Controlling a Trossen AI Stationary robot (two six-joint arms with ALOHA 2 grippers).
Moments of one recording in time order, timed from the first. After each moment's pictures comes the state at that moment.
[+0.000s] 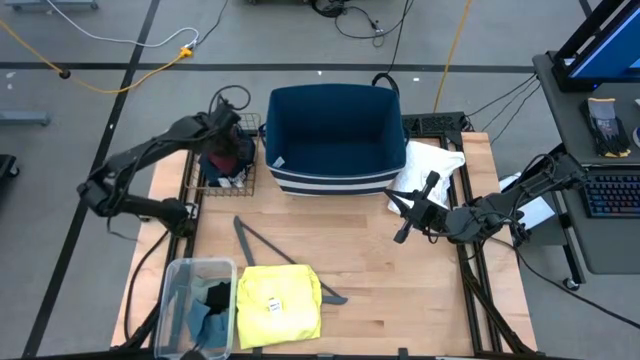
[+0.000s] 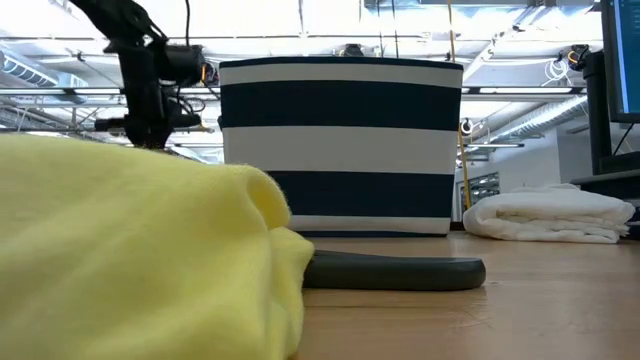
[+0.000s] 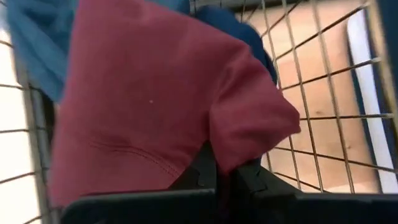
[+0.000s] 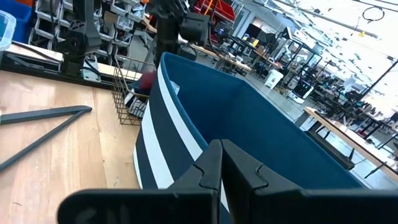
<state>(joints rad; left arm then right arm) 0.89 1.27 0.94 -0.87 -0.16 -0.48 0.48 0.97 0.81 -0.05 1.04 -0.25</state>
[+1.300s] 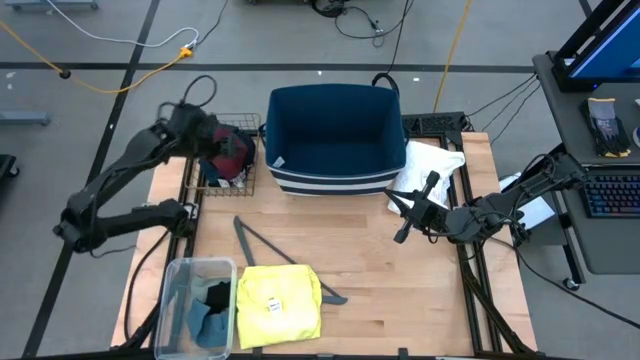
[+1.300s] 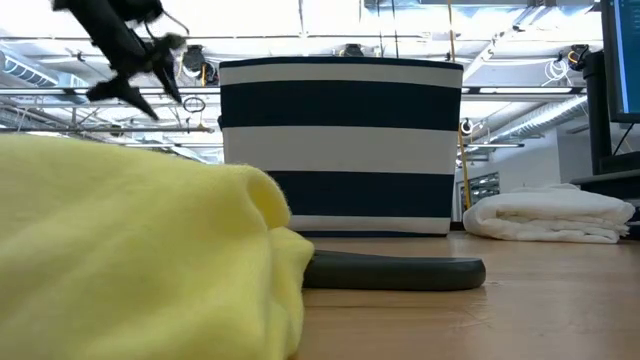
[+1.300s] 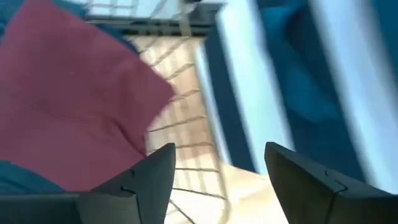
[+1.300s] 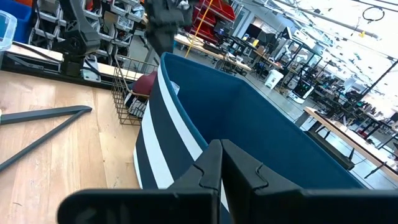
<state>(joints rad) 0.89 0.91 0.95 -0.87 0.19 -0.61 0.48 0.97 0.81 -0.05 1.04 -0.25</state>
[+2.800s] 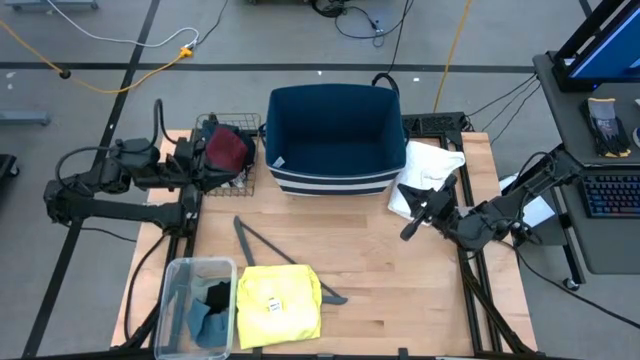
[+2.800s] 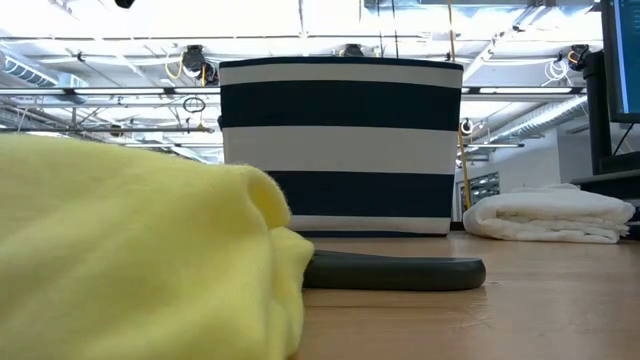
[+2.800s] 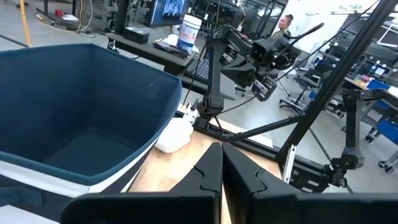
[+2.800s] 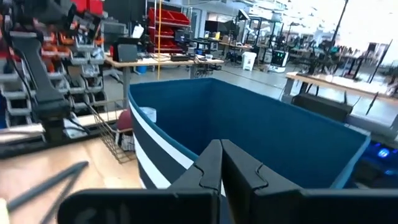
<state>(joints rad) 0.09 0.60 0.95 -0.46 0.01 -0.35 0.59 0.95 0.81 -0.05 1.31 0.12</state>
